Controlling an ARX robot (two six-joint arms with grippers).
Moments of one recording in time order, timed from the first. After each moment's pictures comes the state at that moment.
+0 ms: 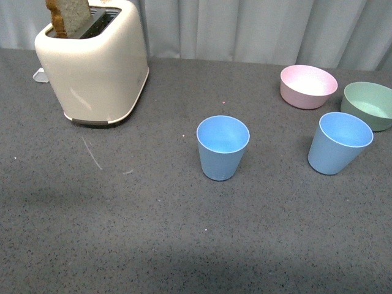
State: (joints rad) left arm -0.19 1.35 0.21 1.13 -0.18 -0.01; right arm 0.00 0.00 0.00 0.00 0.00 0.00
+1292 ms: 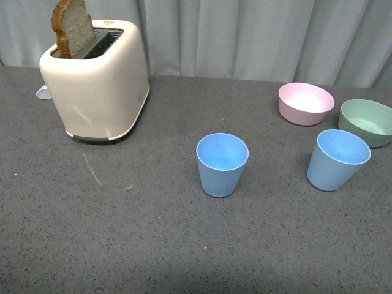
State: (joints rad) left arm 0.00 0.40 0.02 0.40 0.00 -0.01; right arm 0.00 0.00 0.00 0.00 0.00 0.00
